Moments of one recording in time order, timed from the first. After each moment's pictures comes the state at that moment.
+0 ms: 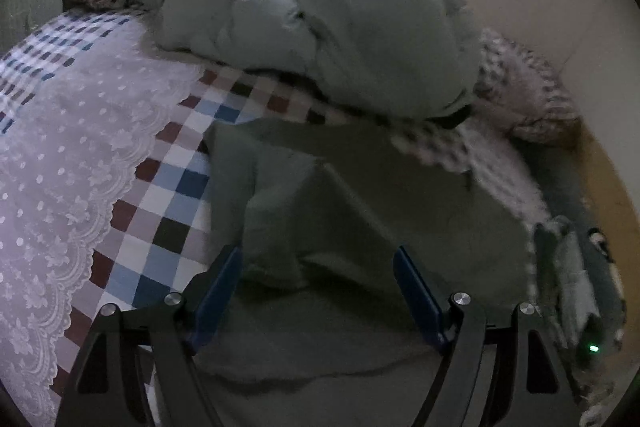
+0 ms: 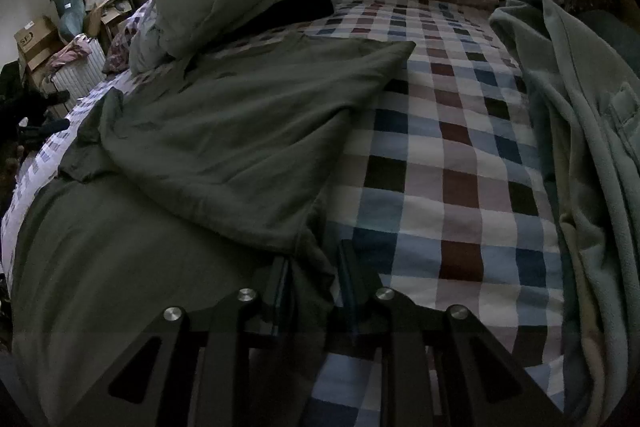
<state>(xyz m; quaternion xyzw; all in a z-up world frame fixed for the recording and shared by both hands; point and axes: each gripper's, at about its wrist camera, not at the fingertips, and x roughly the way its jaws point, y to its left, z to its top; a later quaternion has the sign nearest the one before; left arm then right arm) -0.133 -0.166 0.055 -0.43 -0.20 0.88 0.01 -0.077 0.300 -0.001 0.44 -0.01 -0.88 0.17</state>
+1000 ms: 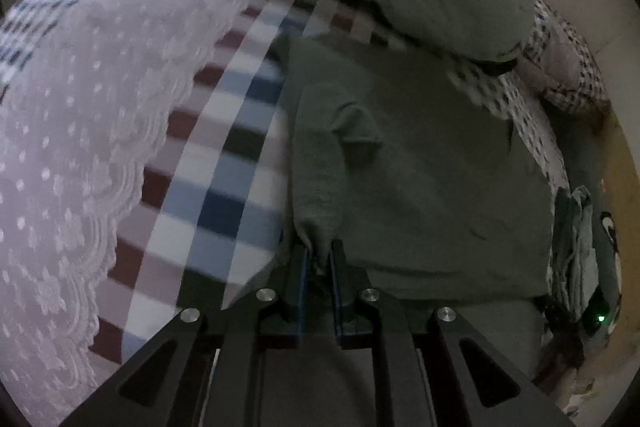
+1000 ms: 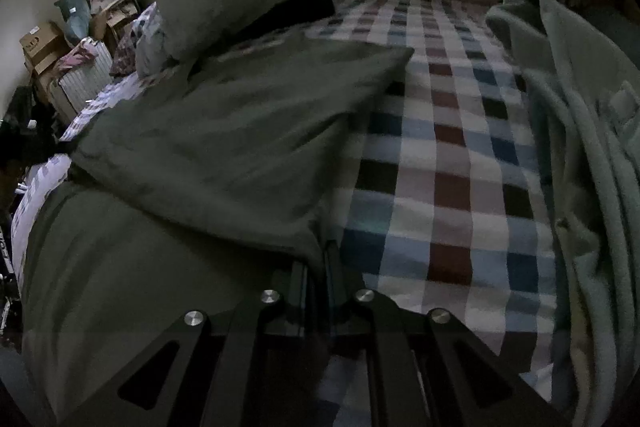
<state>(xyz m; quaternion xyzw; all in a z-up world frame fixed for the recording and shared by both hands) -0.110 -0.207 0.027 -0.55 -0.23 0.80 0.01 -0.083 0.309 0.000 0.45 -0.02 -0.87 0.19</state>
